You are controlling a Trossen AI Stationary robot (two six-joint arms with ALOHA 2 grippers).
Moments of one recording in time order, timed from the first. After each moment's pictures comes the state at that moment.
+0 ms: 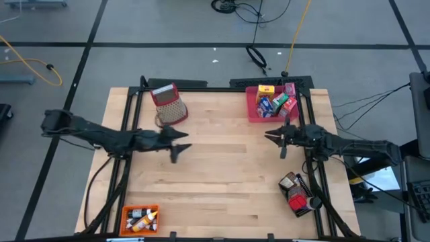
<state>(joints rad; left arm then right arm) -0.10 1.05 0.32 0.41 -0.32 -0.32 -0.18 0.27 0.02 0.12 0.03 0.04</state>
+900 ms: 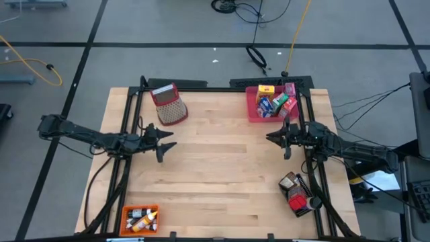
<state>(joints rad) -0.17 0.54 0.01 0.29 -0.48 -0.32 -0.29 0.17 0.02 0.07 -0.21 0.15</state>
